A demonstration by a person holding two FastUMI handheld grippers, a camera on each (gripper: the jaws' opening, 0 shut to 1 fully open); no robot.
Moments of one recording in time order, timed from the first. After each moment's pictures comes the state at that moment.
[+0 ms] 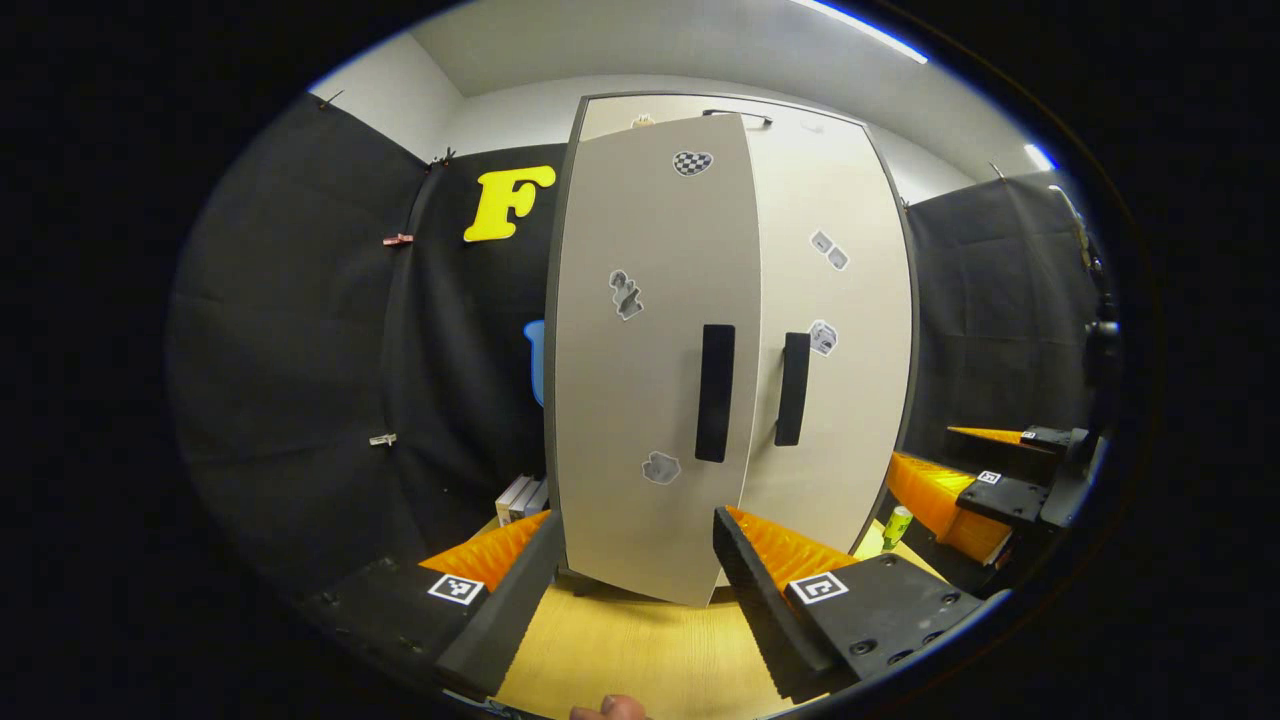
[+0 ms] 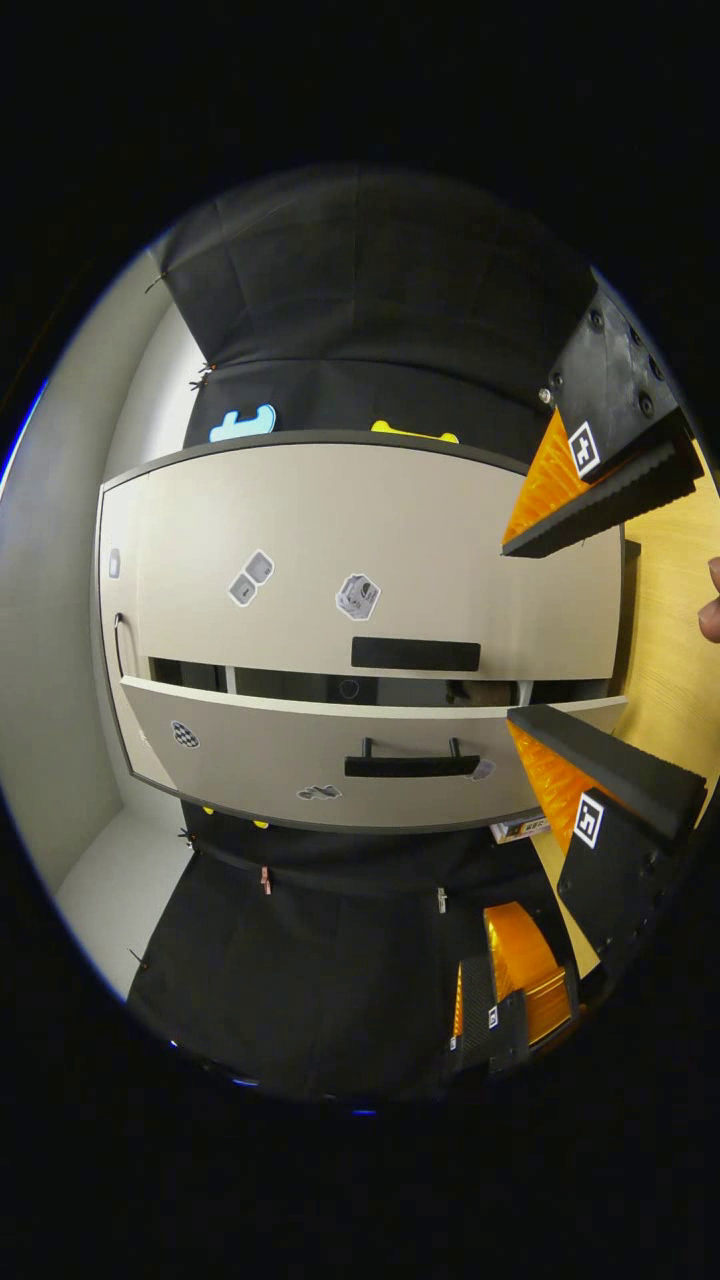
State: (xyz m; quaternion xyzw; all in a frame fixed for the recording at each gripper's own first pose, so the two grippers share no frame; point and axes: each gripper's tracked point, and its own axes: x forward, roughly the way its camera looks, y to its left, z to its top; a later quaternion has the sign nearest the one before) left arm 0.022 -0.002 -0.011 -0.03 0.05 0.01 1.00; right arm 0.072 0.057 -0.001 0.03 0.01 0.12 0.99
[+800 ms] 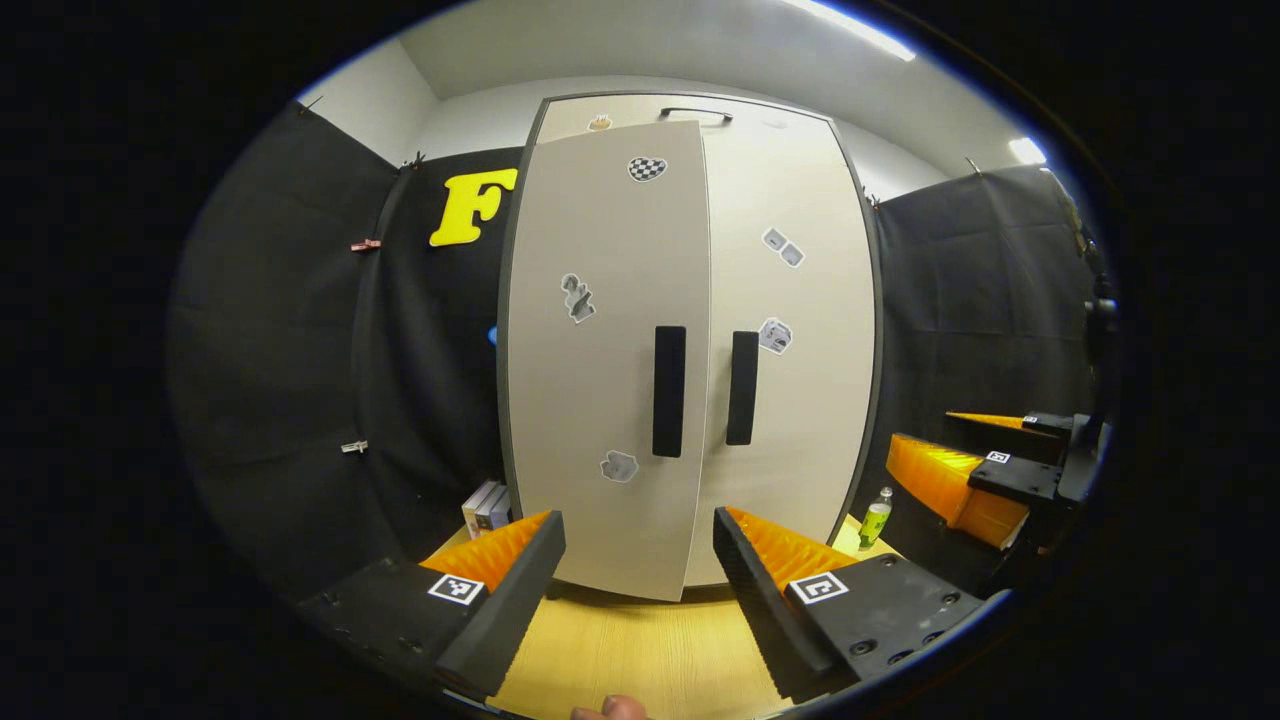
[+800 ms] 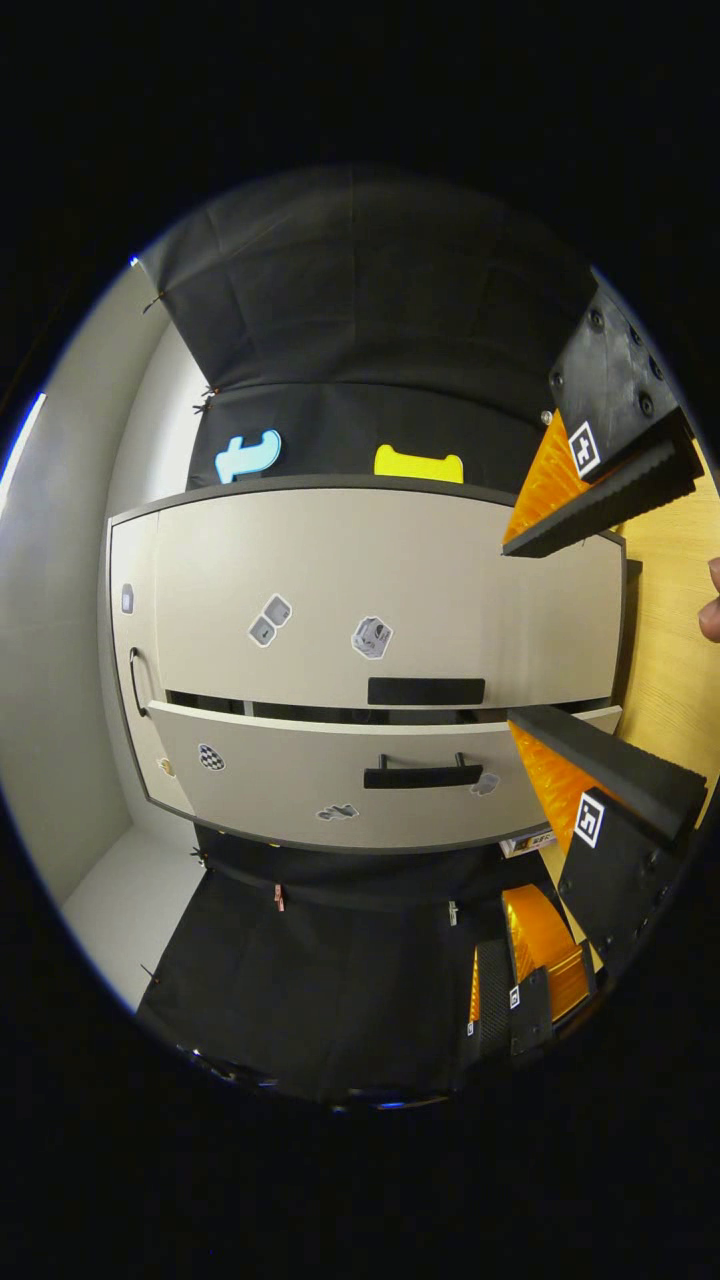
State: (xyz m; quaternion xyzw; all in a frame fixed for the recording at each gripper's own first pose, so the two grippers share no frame) left arm 0.027 -0.038 -0.002 -0.02 0.04 -0.03 1.00; right arm 0.062 0.022 0.007 0.03 0.00 0.09 1.00
